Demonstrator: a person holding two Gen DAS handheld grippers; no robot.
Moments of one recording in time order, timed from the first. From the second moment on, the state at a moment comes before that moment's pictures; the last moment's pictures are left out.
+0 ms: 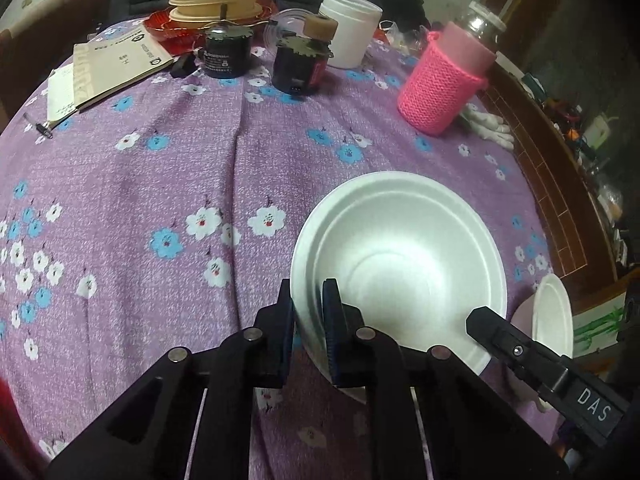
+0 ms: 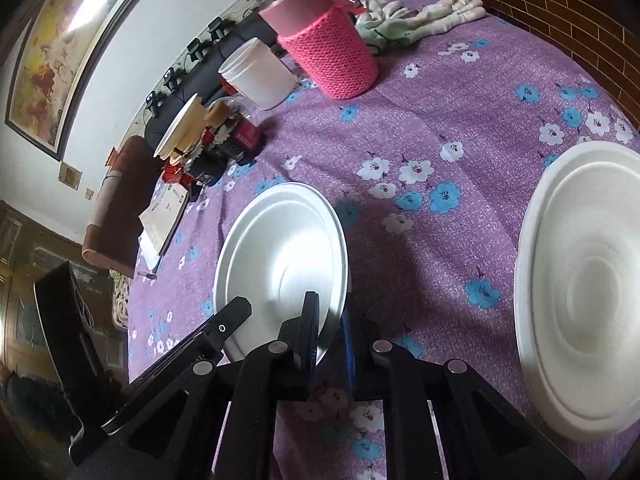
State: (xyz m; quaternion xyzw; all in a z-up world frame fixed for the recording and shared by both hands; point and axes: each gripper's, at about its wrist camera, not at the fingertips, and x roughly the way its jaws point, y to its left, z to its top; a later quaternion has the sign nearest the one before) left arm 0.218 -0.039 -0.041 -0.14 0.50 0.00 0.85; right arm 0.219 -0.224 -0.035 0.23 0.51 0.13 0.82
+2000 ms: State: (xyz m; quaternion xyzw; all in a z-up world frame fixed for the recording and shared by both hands) left arm 0.057 -0.012 0.006 -0.13 0.42 0.03 0.90; right arm 0.070 -0.197 -0.001 0.21 0.47 0.19 0.84
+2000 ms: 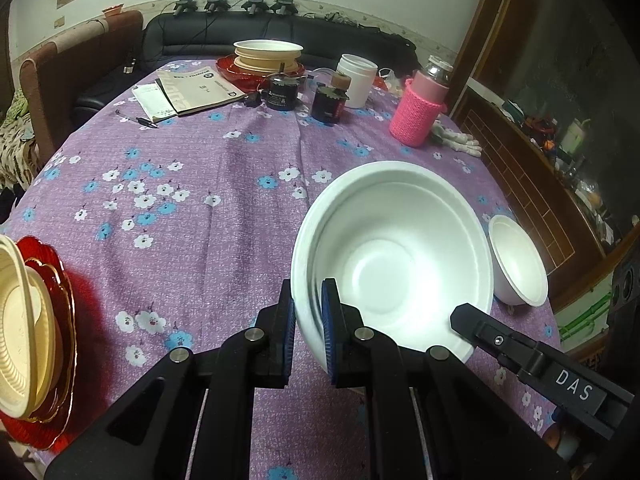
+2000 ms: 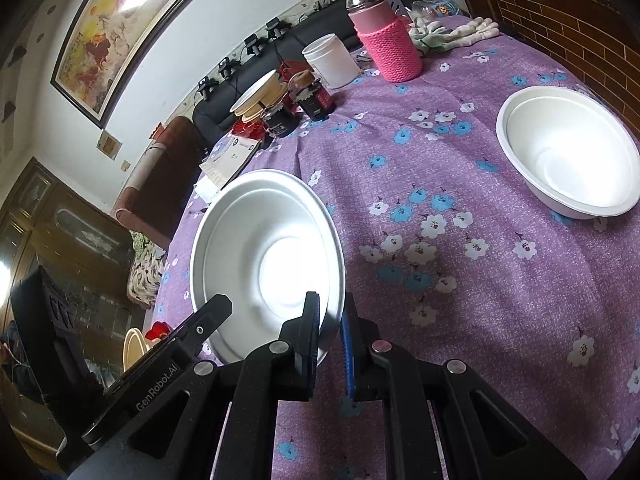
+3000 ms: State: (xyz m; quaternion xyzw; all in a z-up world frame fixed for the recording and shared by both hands) left arm 0.017 0.027 0.019 -0.15 0.39 0.07 0.90; right arm 0.054 -0.153 0.012 0.18 0.46 0.24 0.83
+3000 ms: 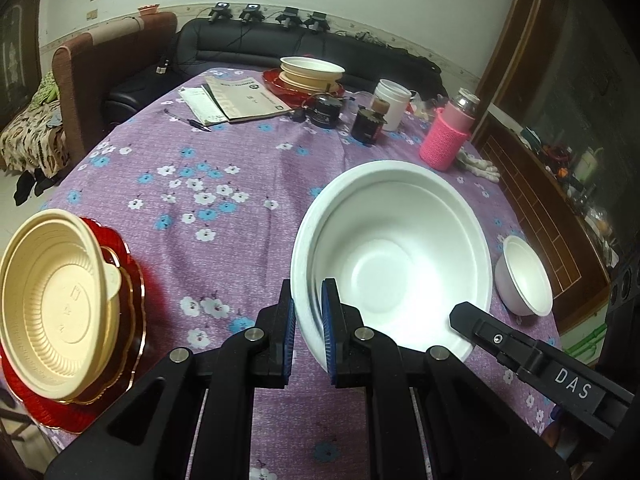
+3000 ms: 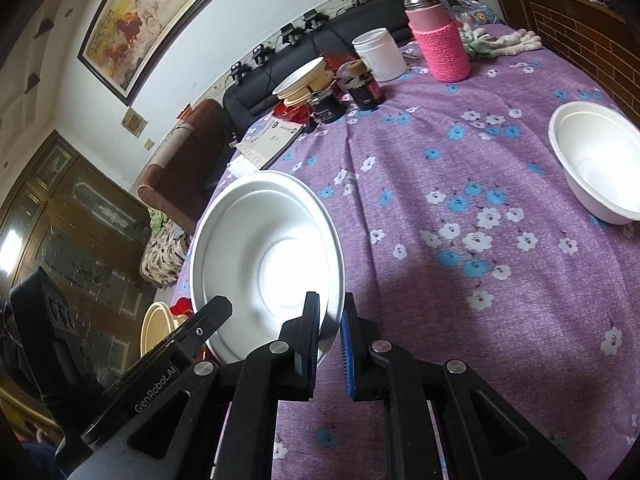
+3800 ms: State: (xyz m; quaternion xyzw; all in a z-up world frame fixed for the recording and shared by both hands) left arm -0.014 0.077 0.031 -0.17 0.37 0.12 0.91; right arm 0.043 -0.095 0.028 0.14 0.46 0.29 0.83
